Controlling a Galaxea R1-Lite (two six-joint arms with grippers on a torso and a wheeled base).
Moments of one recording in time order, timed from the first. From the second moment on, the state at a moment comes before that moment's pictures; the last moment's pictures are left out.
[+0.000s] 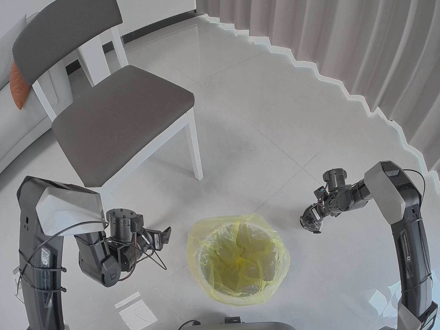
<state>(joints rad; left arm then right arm) -0.30 2.38 -0.57 -1.32 0.13 -0.09 0.06 2.74 -1.71 -0.16 -0.03 -0.42</state>
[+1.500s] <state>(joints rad) -0.35 2.25 -0.35 -1.55 0.13 -0.09 0.72 1.75 -0.62 -0.61 0.10 -0.34</state>
